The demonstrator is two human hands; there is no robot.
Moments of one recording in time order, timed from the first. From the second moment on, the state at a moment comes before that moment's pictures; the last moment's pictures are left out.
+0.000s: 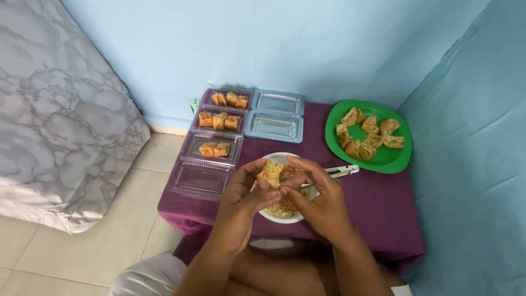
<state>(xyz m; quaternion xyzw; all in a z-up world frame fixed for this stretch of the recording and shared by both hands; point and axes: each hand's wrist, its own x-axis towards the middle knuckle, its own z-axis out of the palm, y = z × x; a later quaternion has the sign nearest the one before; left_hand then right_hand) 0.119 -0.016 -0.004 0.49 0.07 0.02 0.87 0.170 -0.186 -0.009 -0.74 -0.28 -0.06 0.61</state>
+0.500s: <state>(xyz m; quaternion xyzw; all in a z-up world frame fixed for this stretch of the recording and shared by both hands) 0.121 -0.022 -0.017 0.54 0.07 0.05 0.84 0.171 -0.206 -0.008 -0.79 -0.32 -0.18 0.48</state>
